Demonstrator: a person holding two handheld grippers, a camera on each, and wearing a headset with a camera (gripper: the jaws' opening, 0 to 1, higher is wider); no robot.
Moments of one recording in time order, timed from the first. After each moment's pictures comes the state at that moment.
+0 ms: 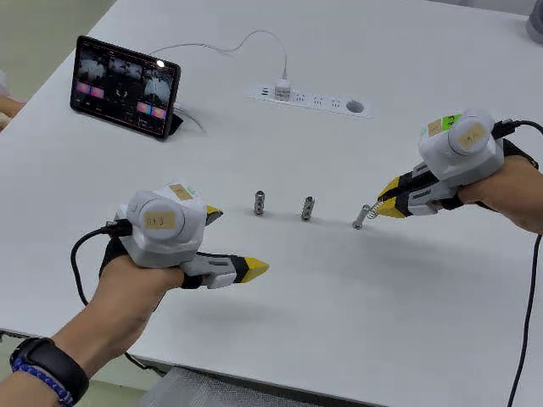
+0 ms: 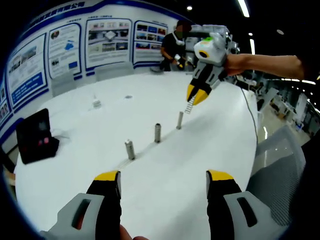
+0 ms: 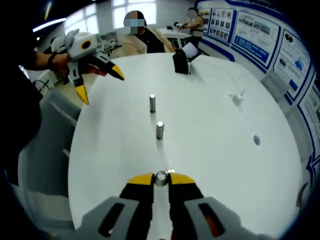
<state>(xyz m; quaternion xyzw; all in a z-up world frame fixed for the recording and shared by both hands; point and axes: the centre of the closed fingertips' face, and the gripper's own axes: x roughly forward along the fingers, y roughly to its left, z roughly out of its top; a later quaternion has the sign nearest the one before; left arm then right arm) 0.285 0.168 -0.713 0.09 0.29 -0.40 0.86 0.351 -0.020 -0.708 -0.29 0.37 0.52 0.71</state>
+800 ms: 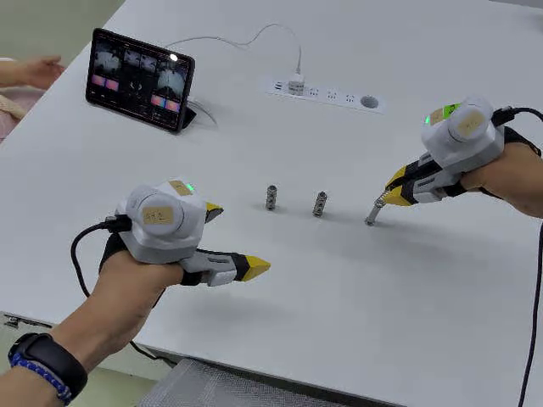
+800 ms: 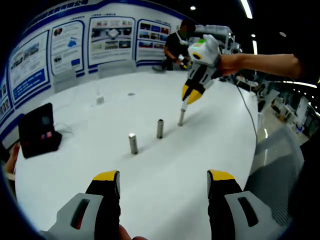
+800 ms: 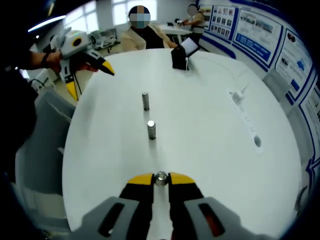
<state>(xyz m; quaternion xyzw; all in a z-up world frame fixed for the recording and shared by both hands) 0.279 0.179 -0.714 0.08 0.30 -0.40 0.86 0.370 -0.016 -0.720 -0.30 0.38 0.52 0.70</state>
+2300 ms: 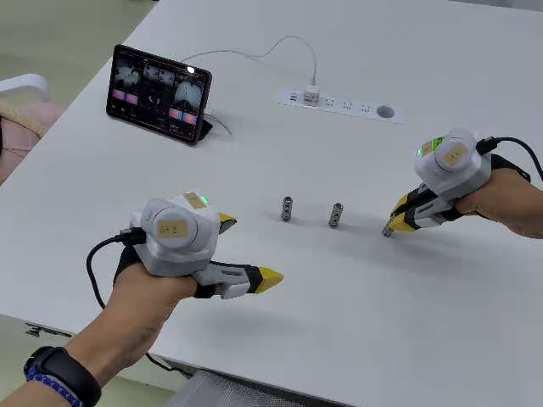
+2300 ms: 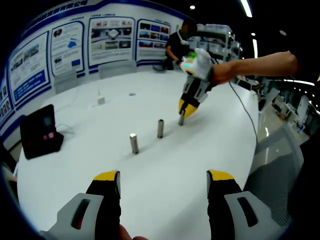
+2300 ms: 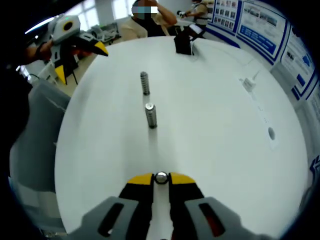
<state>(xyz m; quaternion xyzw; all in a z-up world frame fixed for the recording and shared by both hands) 0.277 0.182 -0.711 0.08 0.30 -0.39 0.86 0.367 -0.014 -0.766 -0.31 0.41 0.53 0.68</state>
